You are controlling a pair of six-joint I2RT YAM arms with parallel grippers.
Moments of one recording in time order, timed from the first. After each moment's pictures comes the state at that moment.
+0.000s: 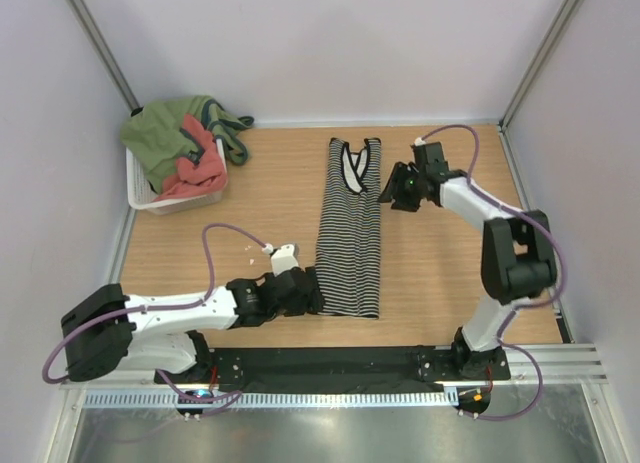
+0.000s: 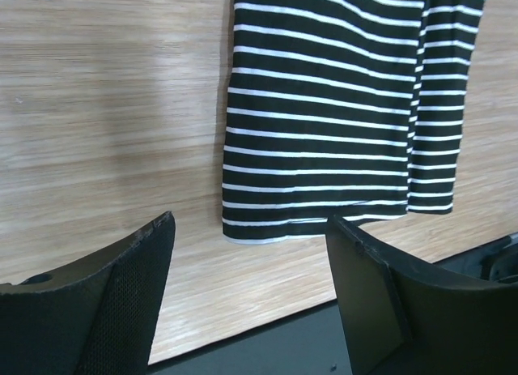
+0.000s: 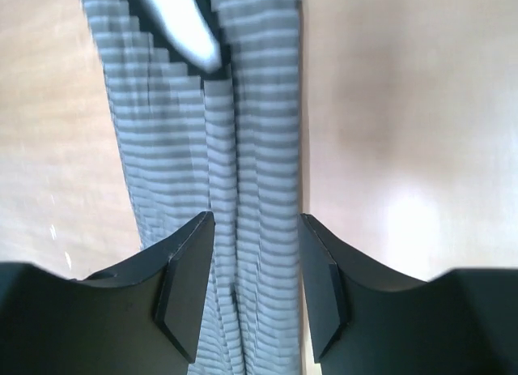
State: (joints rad) left arm -1.13 1.20 0.56 -0.26 -0.36 -1.10; right arm 0.20 1.83 1.28 -0.34 -0.24 0.54
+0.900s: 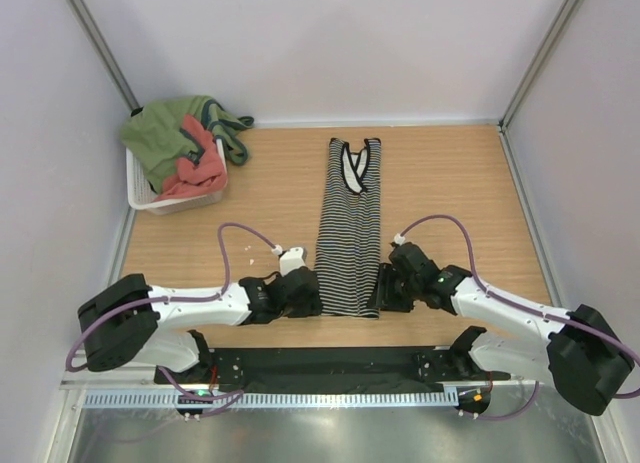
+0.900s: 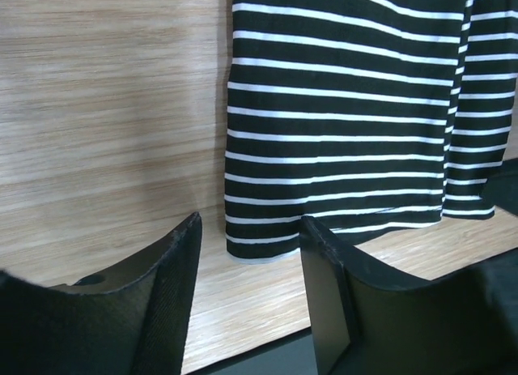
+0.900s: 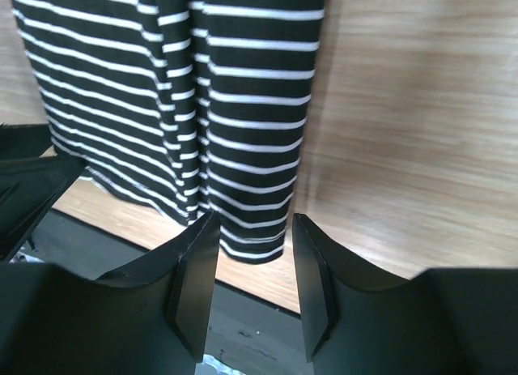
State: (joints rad) left arm -1.11 1.34 0.58 -0.21 -0.29 -1.05; right arm 0.71 1.08 0.45 -0.39 -0.13 0.85
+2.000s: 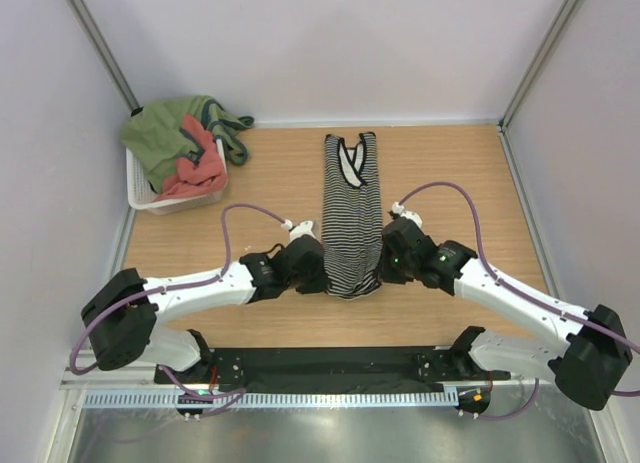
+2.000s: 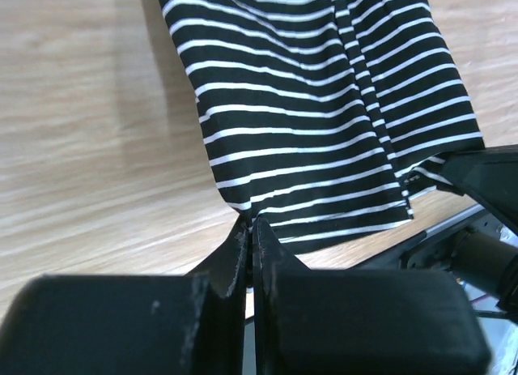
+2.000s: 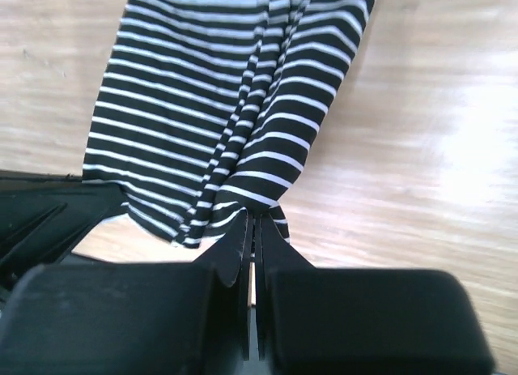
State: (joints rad) left arm -1.01 1.38 0.77 -0.24 -0.14 -0.99; right arm 0.76 1.08 0.75 -0.62 0.11 0.80
